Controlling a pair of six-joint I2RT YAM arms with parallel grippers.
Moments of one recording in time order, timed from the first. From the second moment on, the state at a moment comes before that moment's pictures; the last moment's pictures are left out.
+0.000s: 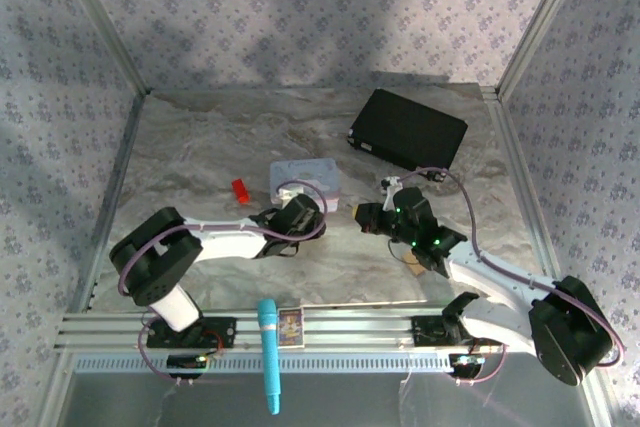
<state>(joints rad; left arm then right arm) -0.93 1.62 0.72 0.03 -0.23 -0.95 0.63 1.07 0.45 0.13 -0.17 0.76</state>
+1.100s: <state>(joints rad) -0.92 1.61 0.61 0.25 -0.16 -1.29 0.62 1.40 0.40 0.36 -0.32 1.08</state>
